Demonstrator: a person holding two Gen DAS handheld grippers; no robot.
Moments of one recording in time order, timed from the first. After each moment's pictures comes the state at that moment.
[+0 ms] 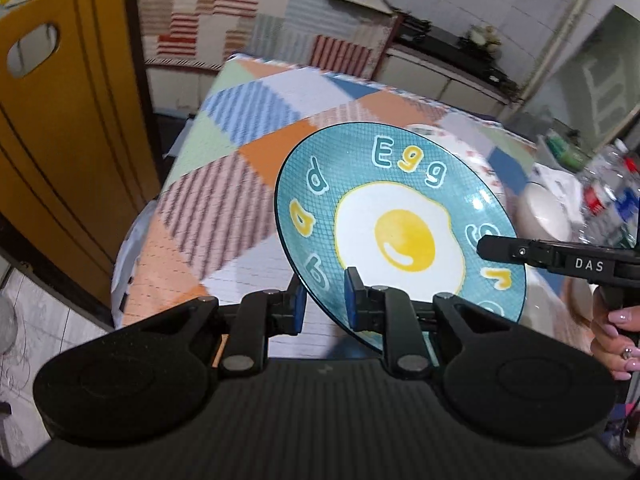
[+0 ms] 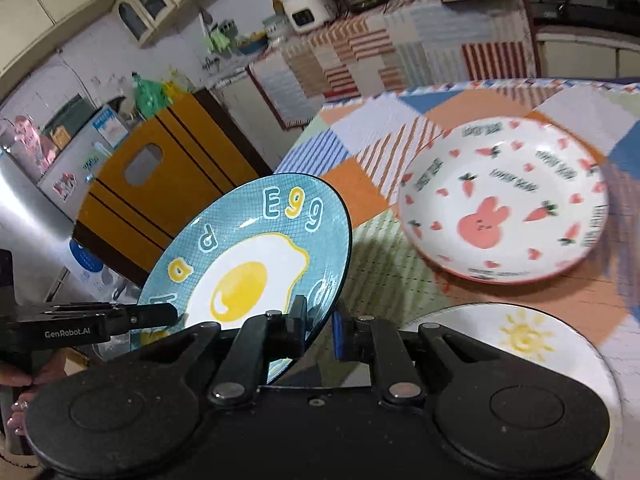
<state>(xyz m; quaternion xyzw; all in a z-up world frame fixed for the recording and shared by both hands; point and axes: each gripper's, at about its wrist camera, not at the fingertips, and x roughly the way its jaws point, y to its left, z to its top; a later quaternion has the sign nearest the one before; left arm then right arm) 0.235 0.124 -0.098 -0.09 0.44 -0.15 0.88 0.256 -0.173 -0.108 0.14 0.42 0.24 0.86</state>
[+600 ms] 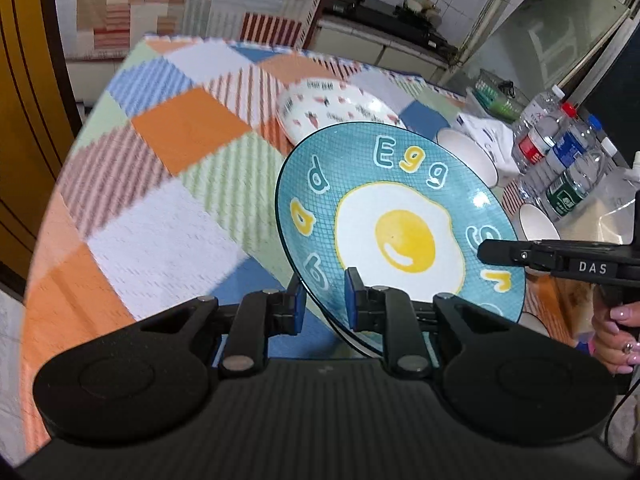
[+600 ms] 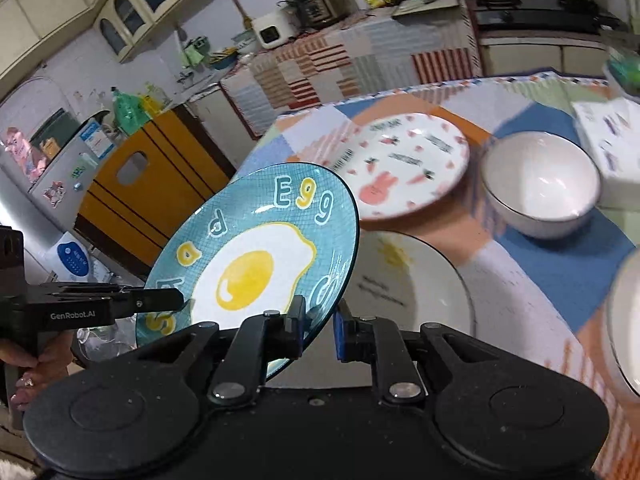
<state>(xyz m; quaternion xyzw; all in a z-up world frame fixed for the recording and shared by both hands) 0.193 0.038 -0.106 -0.08 0.47 -0.22 0.85 0.172 -0.265 -0.093 0.15 0.43 0.19 0.87</state>
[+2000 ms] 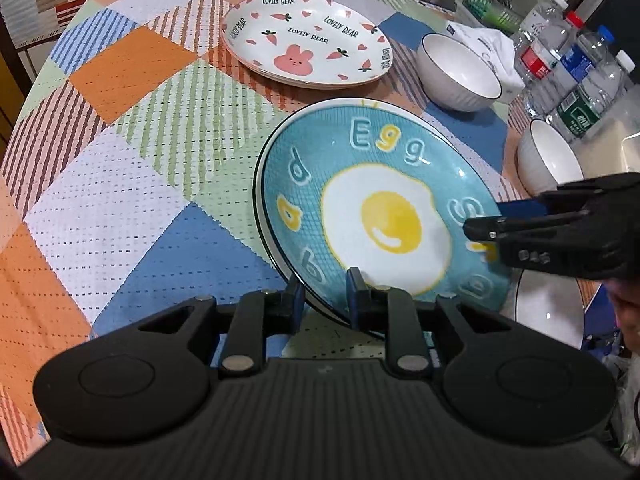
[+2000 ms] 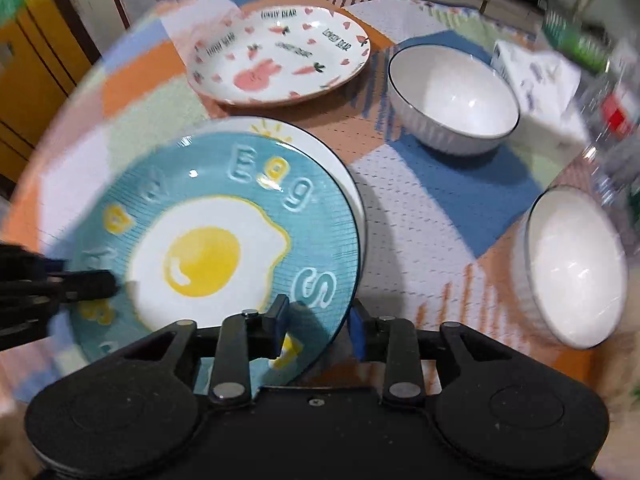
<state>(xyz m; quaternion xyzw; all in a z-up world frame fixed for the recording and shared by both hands) 0.204 -0.022 -0.151 -0.01 0.54 -0.24 0.80 0.193 -0.226 -0.137 -0.05 0.57 0.01 0.82</state>
